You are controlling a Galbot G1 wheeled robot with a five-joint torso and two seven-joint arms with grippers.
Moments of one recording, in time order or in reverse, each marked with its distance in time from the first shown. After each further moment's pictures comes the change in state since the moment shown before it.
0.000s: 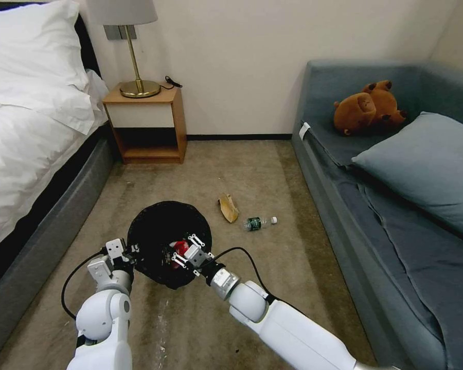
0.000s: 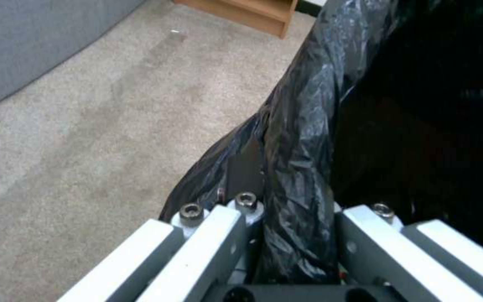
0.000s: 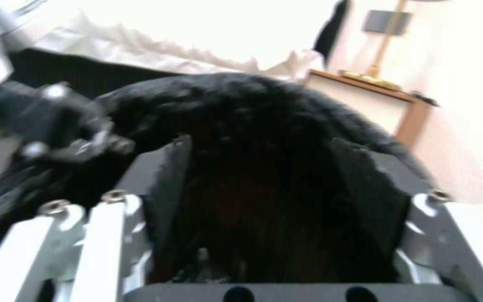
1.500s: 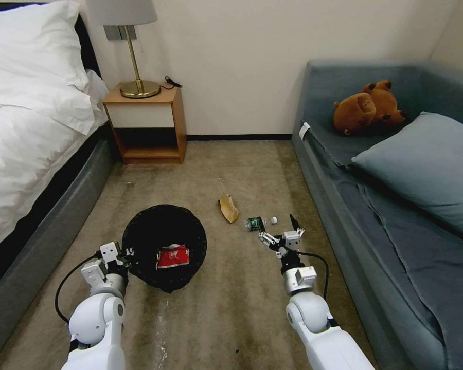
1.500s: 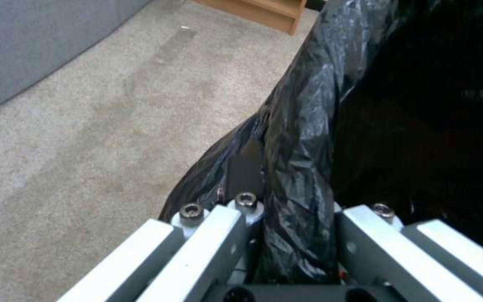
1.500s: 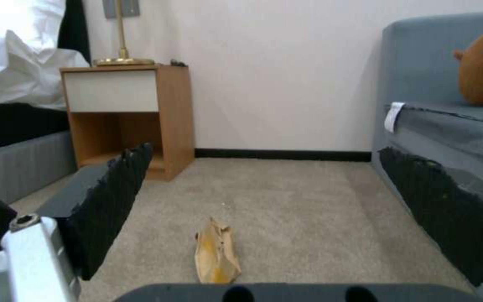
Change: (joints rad) left arm 0.015 0.021 -0.023 0.017 -0.019 -0.012 0.009; right arm -0.352 0.042 0.623 0.068 0.093 0.127 0.001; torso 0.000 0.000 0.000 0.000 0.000
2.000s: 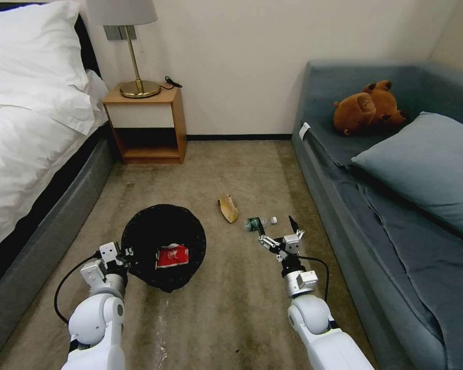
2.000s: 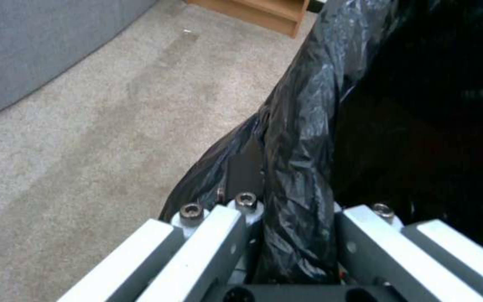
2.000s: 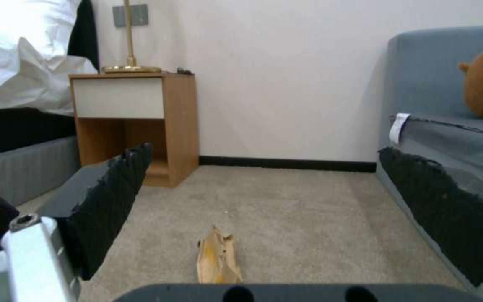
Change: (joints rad) left arm 0.001 -0.001 -0.001 -0.002 0.004 -0.002 0.000; right arm 0.004 0.000 0.006 -0.017 -0.008 0.033 -0.022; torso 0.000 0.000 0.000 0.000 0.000
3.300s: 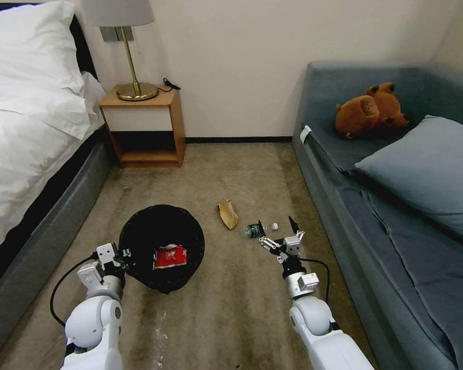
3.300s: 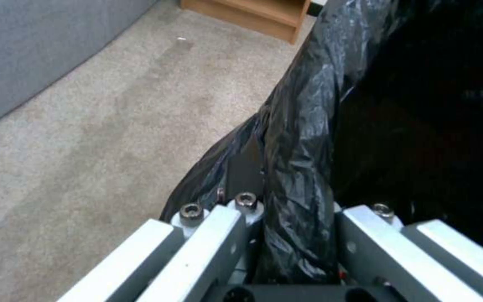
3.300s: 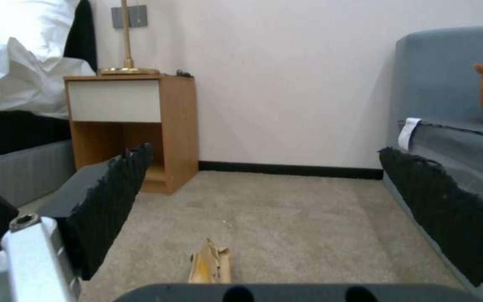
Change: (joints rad) left arm 0.019 0.001 -0.007 -0.023 0.004 -0.002 0.000; right arm -0.004 -0.002 0.013 -0.018 0.007 0.039 -0.039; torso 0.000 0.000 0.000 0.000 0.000
